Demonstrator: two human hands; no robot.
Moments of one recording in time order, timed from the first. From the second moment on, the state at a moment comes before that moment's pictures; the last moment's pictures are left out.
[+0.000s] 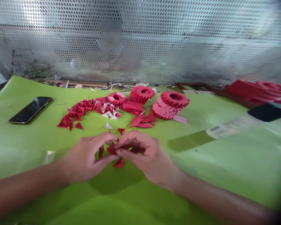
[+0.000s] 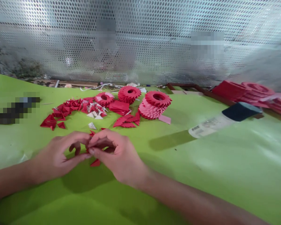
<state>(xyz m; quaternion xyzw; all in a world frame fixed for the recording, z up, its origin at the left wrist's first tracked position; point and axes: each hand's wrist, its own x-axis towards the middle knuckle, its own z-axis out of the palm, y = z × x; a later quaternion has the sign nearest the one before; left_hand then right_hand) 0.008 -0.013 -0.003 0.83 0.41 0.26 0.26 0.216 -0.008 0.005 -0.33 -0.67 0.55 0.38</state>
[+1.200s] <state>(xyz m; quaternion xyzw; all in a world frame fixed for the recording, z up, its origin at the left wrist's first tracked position) 0.003 -0.018 0.004 0.89 0.26 0.37 0.09 0.229 -0.009 0.005 -0.32 -0.87 0.26 0.27</state>
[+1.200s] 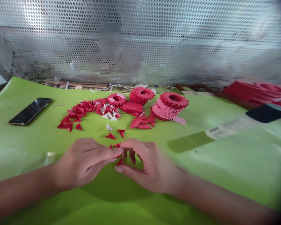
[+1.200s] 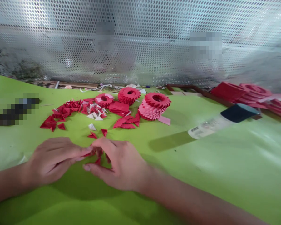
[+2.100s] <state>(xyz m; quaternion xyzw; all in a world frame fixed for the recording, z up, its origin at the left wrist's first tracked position) 0.007 -0.022 0.003 0.84 0.29 0.39 0.24 0.236 -0.002 0.005 -0.22 -0.84 0.25 0.42</state>
